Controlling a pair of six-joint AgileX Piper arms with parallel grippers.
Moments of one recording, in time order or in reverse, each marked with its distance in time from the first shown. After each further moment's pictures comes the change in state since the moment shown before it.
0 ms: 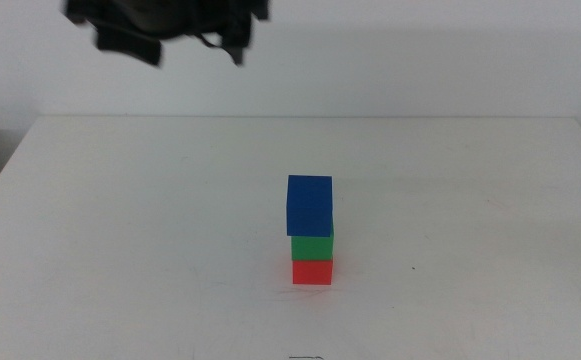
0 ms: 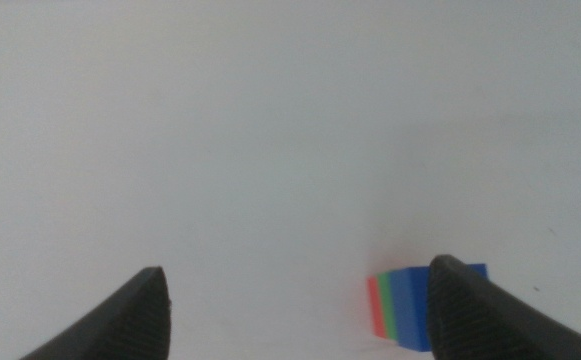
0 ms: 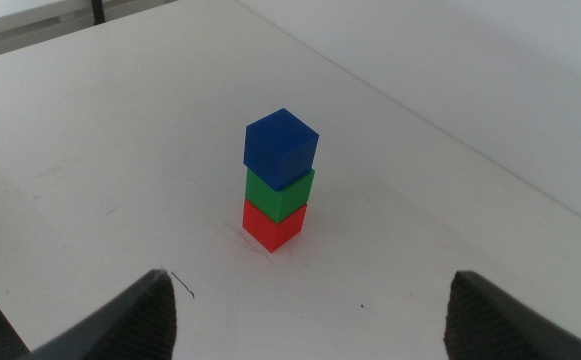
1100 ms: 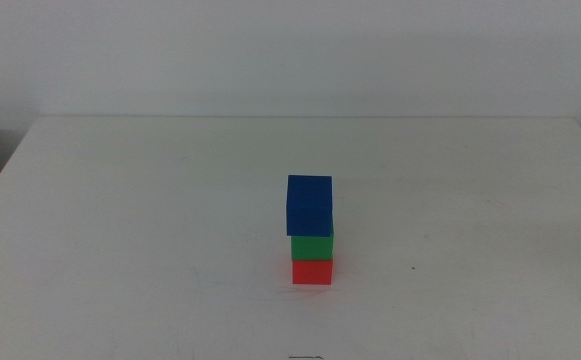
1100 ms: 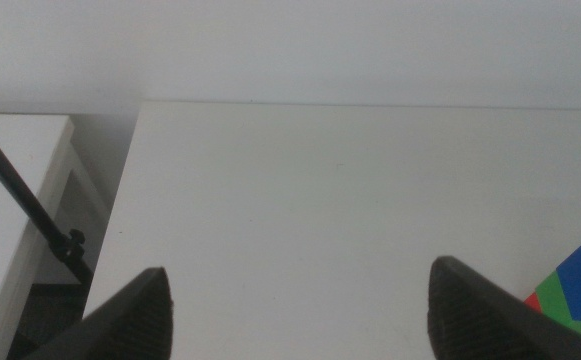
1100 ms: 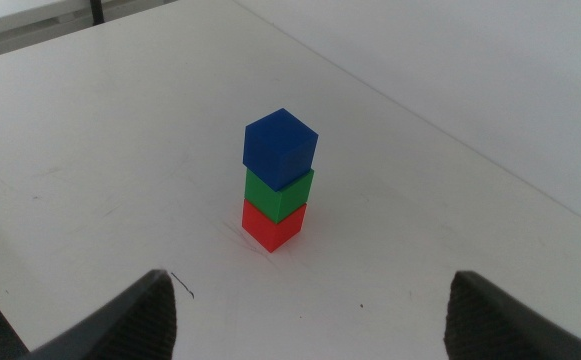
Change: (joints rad) left arm 0.497 -0.779 0.592 -0.175 -0.226 0.389; right arm -0.001 0.000 0.000 0.000 0.000 0.000
